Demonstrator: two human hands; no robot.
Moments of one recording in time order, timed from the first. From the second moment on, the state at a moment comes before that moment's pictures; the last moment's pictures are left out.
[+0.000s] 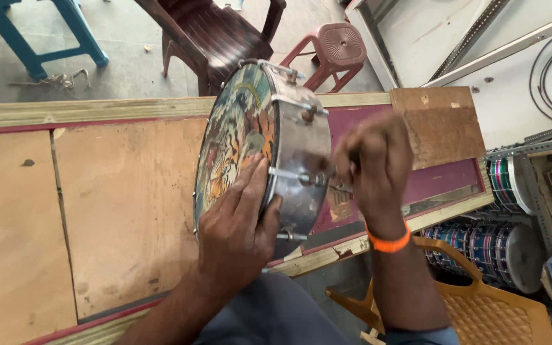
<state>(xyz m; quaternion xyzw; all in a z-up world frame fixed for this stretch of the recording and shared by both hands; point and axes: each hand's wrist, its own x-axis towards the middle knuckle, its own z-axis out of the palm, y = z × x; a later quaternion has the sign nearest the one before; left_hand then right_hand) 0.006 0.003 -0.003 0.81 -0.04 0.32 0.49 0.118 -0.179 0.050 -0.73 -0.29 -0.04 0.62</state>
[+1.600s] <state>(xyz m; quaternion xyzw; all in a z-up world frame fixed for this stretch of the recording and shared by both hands) 0.011 0.019 0.001 0.80 -0.01 0.34 0.49 0.076 -0.184 0.055 -0.91 -0.20 0.11 0.34</state>
